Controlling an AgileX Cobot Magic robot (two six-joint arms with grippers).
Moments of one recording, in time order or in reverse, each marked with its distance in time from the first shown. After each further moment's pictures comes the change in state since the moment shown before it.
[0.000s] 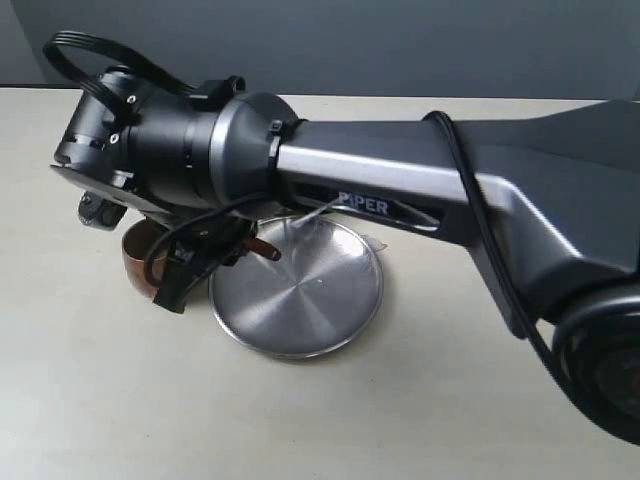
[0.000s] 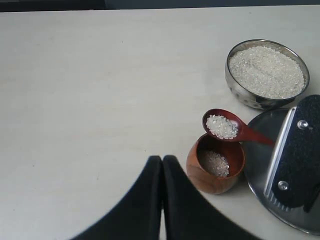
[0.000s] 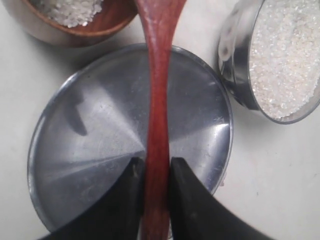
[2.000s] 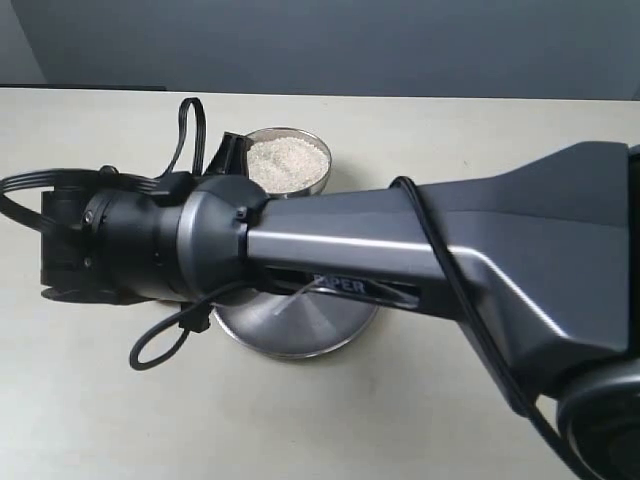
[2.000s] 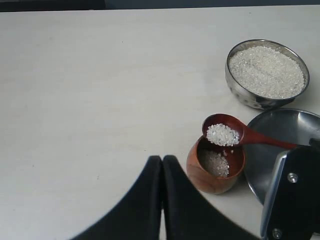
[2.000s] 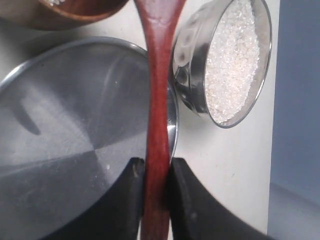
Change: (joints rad) left arm 0.000 0.000 0.000 0.000 0.000 0.000; right arm 0.096 0.000 0.127 -0.314 -0.002 0.089
